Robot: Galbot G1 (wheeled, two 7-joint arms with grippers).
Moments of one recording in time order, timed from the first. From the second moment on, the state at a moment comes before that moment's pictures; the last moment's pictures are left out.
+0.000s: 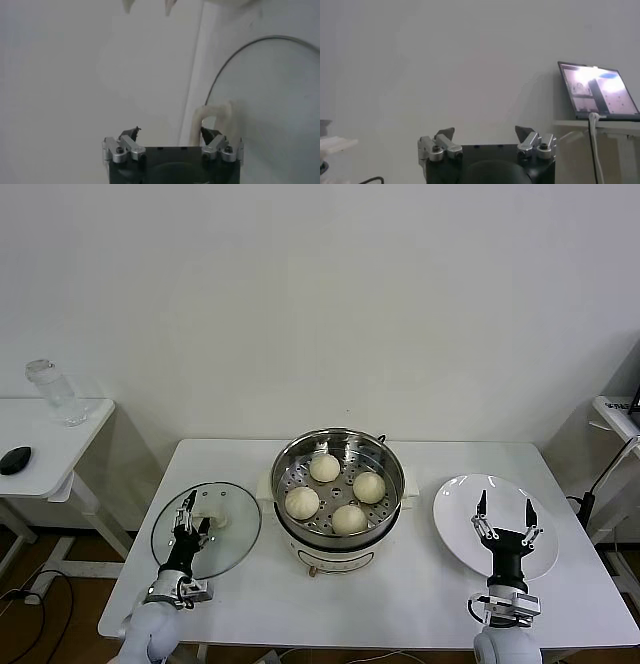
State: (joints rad) left arm 1.20 -1.27 -0.47 -1.43 1.11 -0.04 -0.23; right arm -1.36 1.31 0.60 1.62 0.19 0.48 0.27
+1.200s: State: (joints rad) left arm 1.17 -1.27 -0.51 -1.38 1.15 -0.09 -0.27; right arm -1.35 1.31 0.60 1.65 0.18 0.45 0.27
